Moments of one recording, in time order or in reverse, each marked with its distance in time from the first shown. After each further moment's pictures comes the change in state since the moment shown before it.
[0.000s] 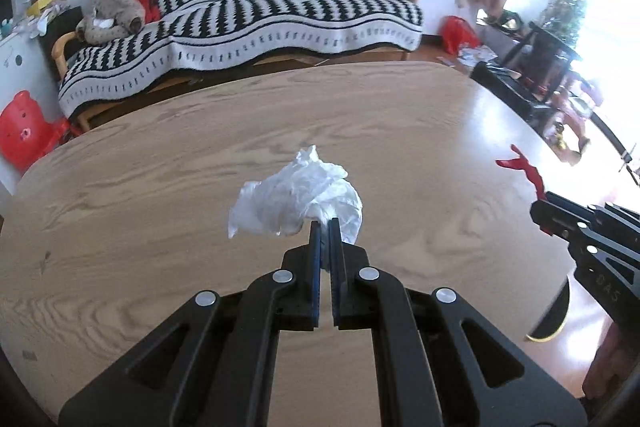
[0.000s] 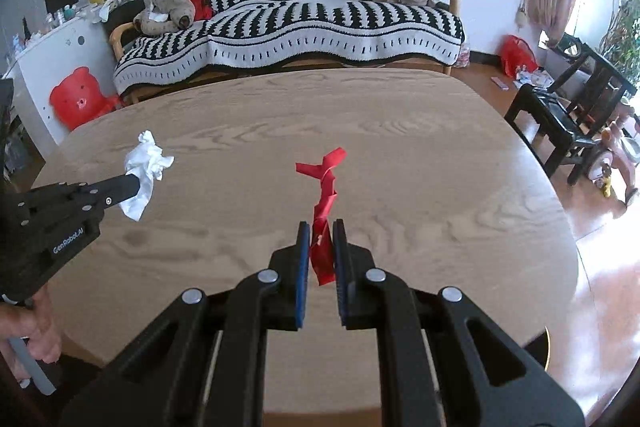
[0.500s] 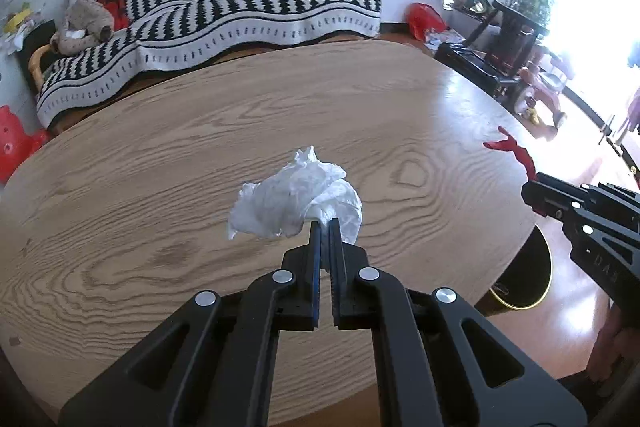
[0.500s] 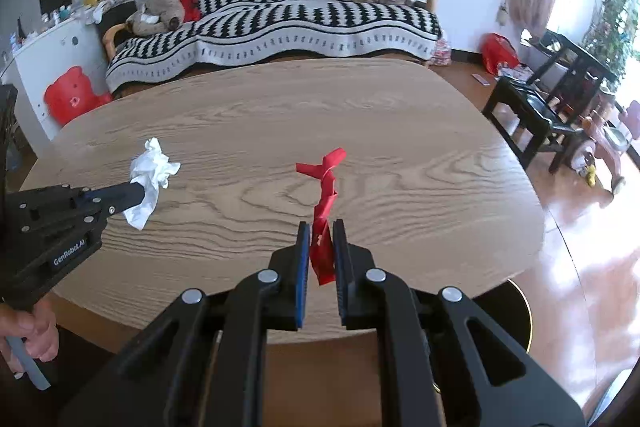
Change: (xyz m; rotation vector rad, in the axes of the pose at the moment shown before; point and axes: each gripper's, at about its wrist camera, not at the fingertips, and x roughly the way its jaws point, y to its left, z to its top) left arm -0.012 -0.055 -0.038 0.078 0.018 -0.076; right arm -0.042 -0.038 -0.052 0.032 -0.014 -0.050
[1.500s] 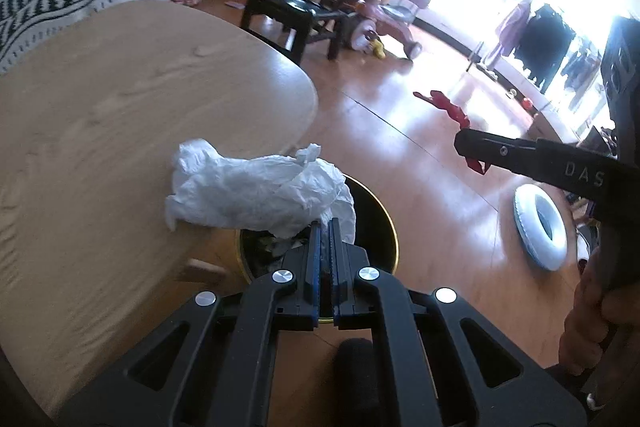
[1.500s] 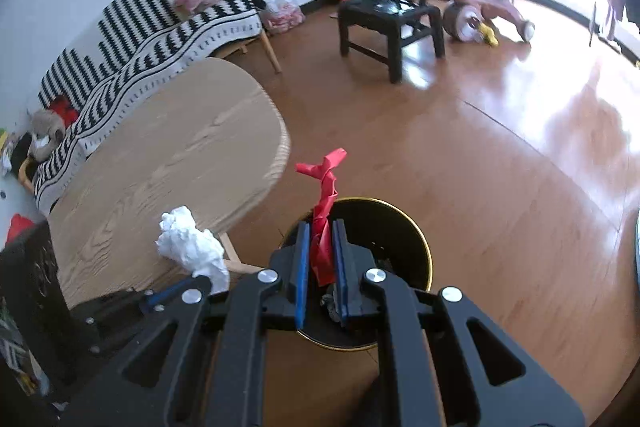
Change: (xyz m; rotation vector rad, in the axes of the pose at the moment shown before) left arm 0.084 -0.276 -0.027 0.244 0.143 -0.510; right arm -0.064 -0.266 -0.108 0.553 0.051 -0.169
